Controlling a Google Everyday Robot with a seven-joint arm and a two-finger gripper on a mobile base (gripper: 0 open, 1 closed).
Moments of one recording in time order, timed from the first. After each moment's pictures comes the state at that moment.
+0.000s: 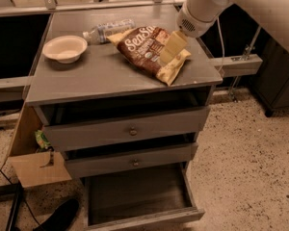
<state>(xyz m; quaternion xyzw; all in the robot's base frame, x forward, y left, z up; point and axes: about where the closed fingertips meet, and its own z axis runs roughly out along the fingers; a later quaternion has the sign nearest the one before) 0.682 -0.110 0.924 -0.44 0.85 -0.04 0.28</state>
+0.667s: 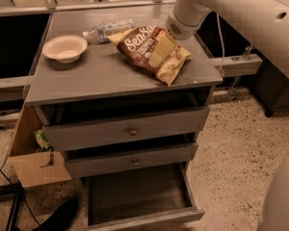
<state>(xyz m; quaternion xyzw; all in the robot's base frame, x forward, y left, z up) 0.710 -0.091 0.898 -0.42 0.86 -0.04 0.27</state>
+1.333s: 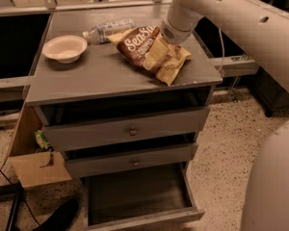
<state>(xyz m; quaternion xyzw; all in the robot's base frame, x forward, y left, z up) 0.723 -0.073 0.875 -0.41 0.87 -0.01 0.26</state>
